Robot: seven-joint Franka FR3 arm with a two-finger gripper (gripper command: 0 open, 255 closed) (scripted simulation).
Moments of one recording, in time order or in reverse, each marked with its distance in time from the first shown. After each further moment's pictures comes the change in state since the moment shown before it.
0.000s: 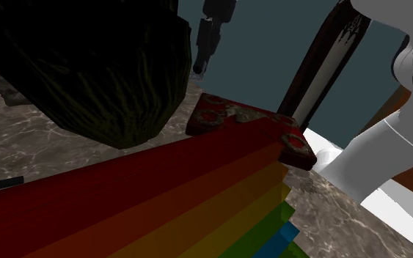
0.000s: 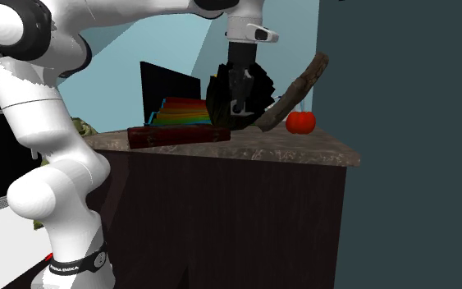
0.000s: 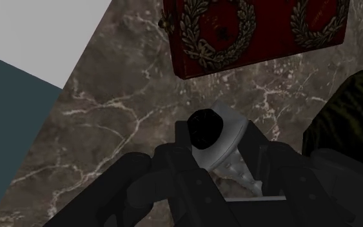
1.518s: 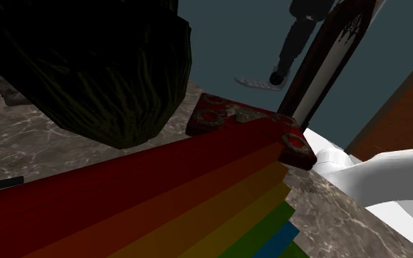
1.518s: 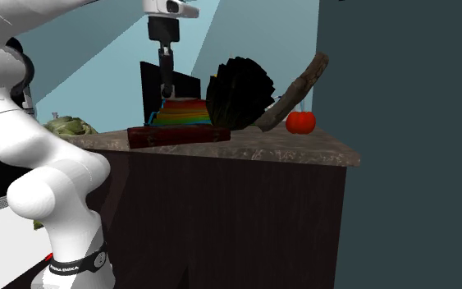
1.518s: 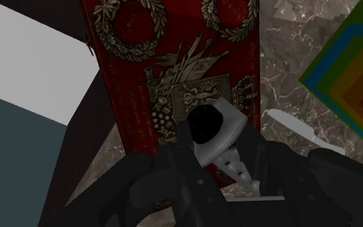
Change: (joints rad) arm -0.008 -0.503 -0.037 -0.248 0.012 -0.256 0.035
